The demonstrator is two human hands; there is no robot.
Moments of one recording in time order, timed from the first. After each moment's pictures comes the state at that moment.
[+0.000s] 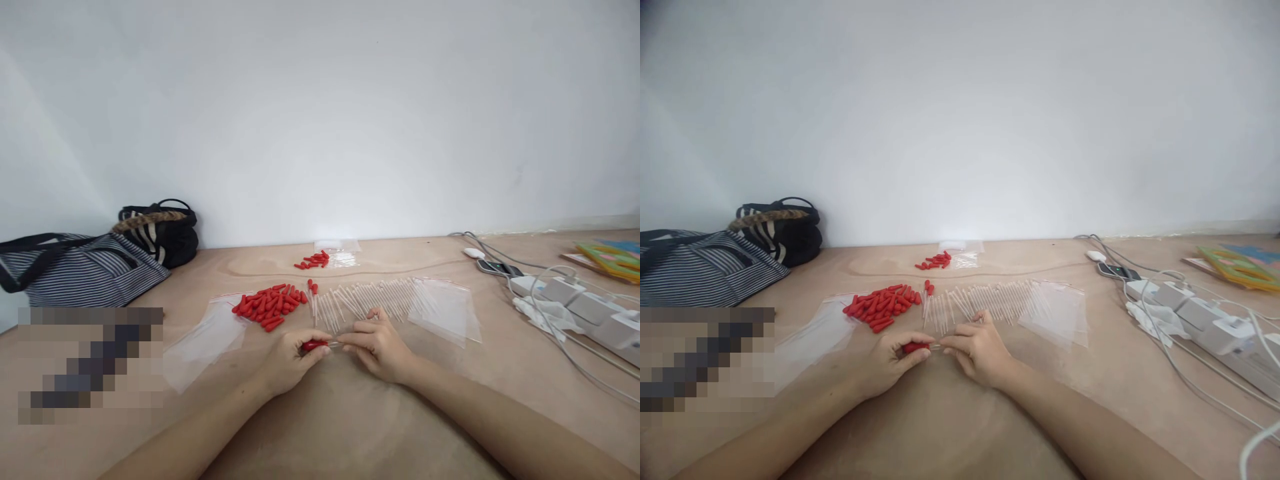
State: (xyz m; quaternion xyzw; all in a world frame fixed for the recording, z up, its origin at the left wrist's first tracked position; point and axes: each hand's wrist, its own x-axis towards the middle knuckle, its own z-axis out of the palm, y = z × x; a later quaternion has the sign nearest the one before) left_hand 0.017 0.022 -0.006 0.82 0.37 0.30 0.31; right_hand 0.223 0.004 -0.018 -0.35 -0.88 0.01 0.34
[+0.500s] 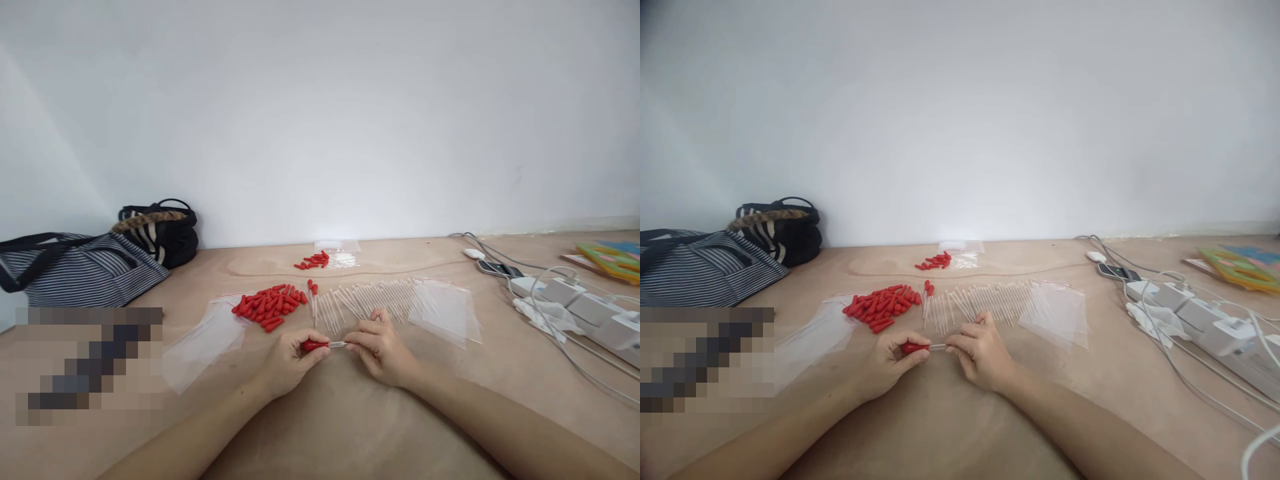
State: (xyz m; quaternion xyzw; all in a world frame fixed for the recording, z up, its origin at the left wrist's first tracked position) left_hand 0.020 0.023 -0.018 0.76 0.37 0.36 0.38; right_hand 0.224 0.001 -0.021 -0.35 -0.85 0.01 0.38
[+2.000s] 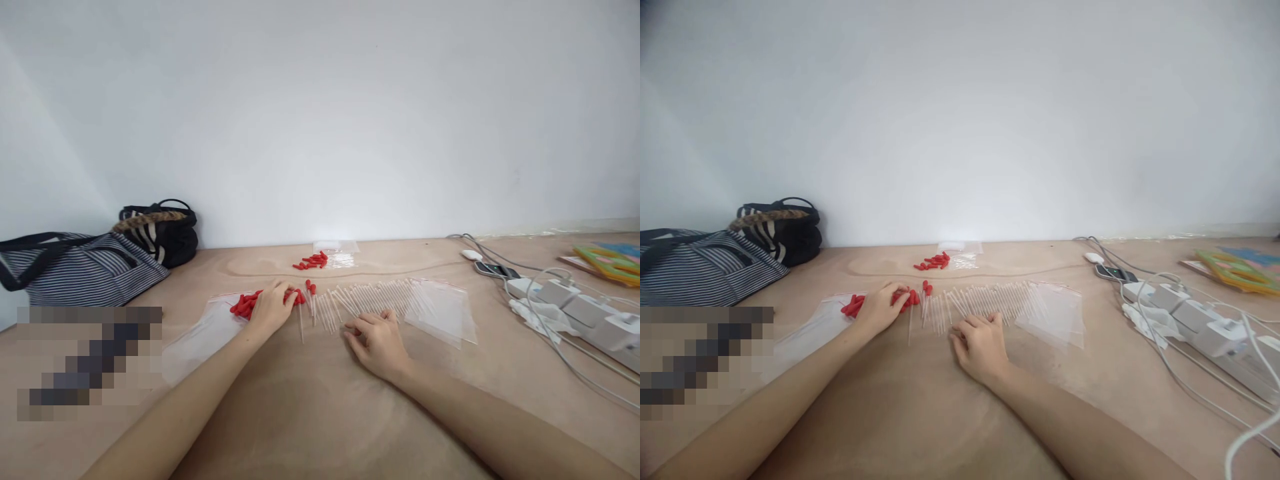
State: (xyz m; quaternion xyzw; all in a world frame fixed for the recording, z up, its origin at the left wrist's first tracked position) left_hand 0.004 0.093 0.016 0.80 0.54 0.28 0.03; right_hand 0.217 0.003 -0.023 -0.53 -0.77 -0.03 0.34
